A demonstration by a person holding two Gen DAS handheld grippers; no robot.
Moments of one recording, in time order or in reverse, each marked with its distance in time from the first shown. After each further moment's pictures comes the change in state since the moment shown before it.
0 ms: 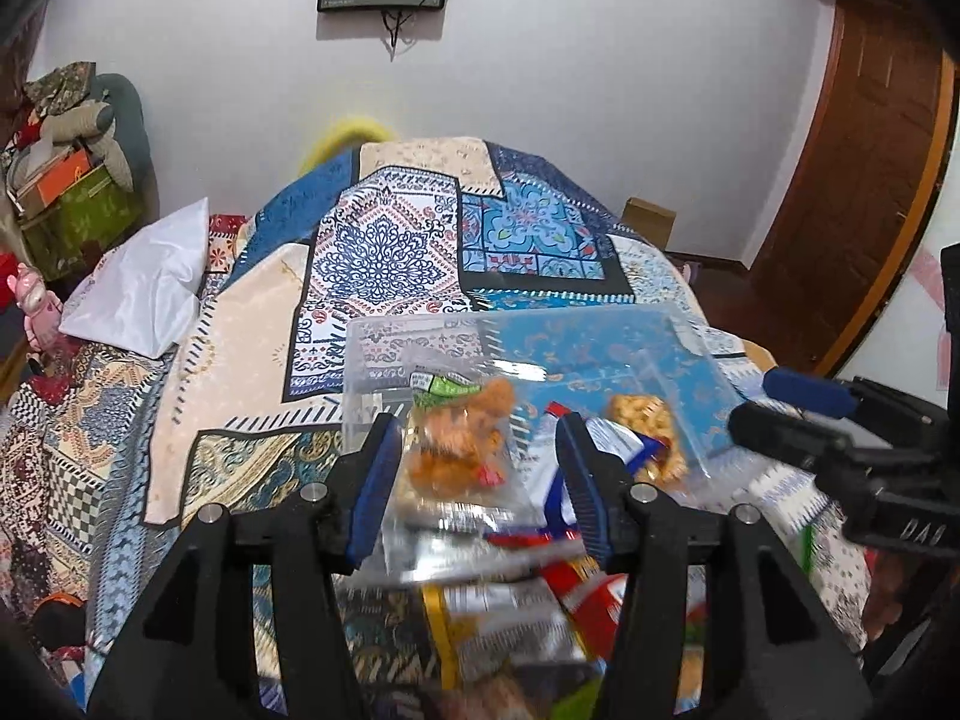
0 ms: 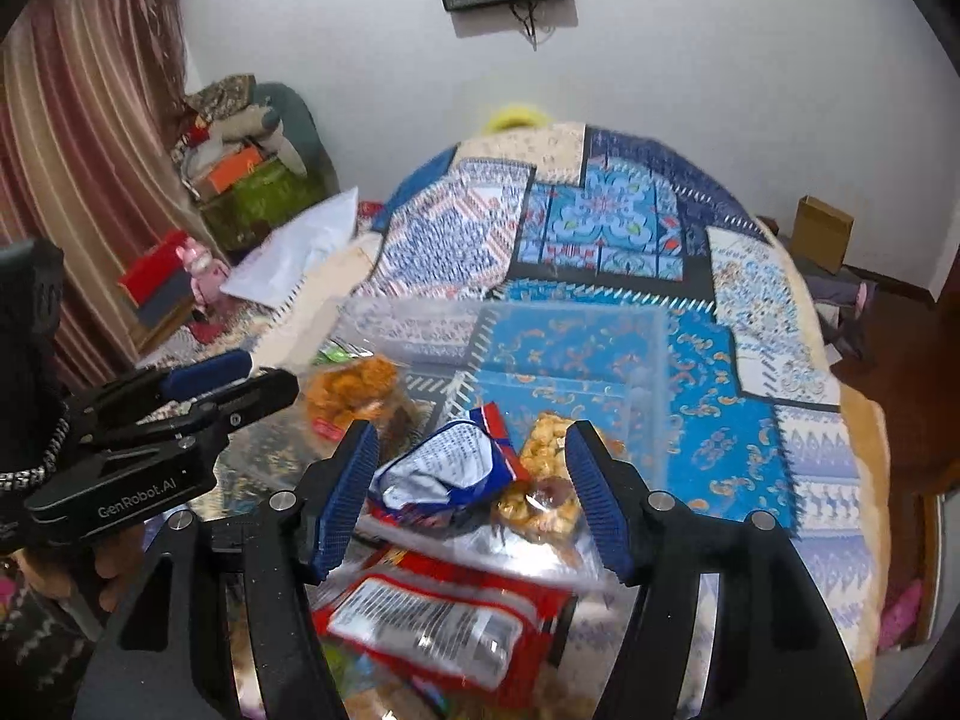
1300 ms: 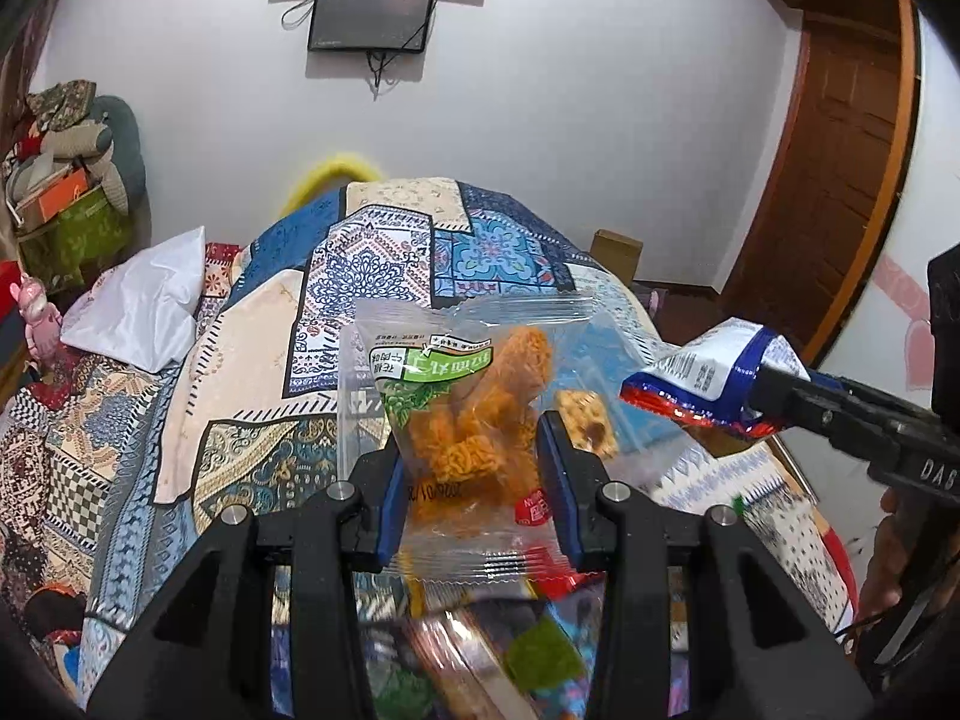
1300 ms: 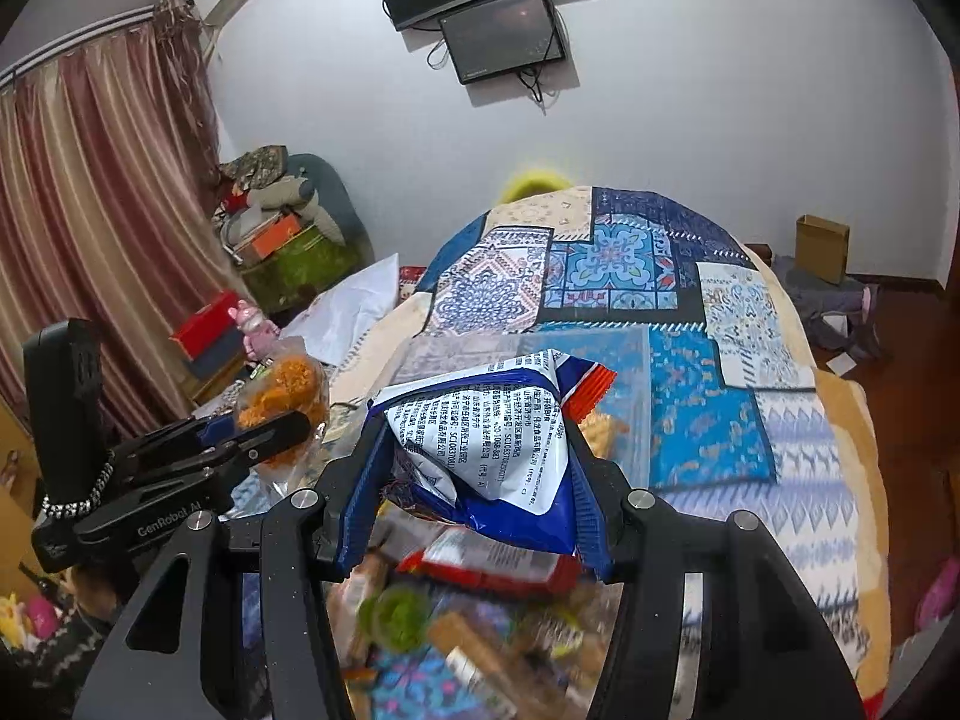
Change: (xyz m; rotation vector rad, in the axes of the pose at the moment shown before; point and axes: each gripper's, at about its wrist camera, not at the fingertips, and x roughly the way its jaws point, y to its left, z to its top) left arm -0.050 -0.008 -0.020 -0.001 -0.087 -0.054; right arm -0.069 0.007 -0.026 0.052 -0.145 0.078
